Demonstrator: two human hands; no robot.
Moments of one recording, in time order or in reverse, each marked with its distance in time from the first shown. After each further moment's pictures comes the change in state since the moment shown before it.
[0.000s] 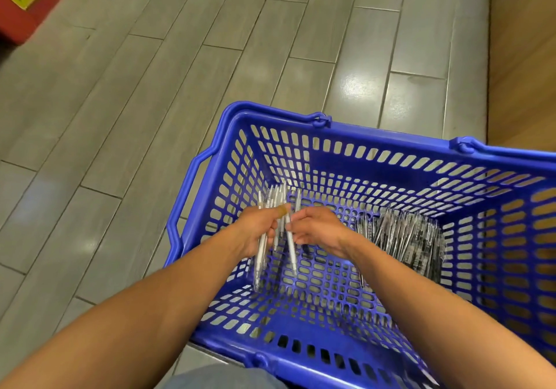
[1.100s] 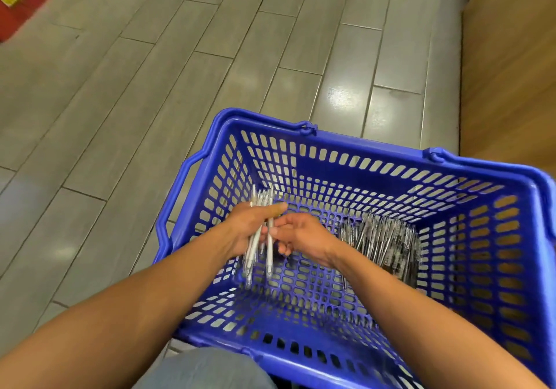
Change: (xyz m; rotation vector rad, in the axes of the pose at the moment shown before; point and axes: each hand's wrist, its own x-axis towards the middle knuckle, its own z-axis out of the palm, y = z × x) left_hand -0.029 0.016 0.005 -0.077 -0.082 0.049; right_hand -0.031 -0.012 0.012 -0.090 -0.136 -0.113
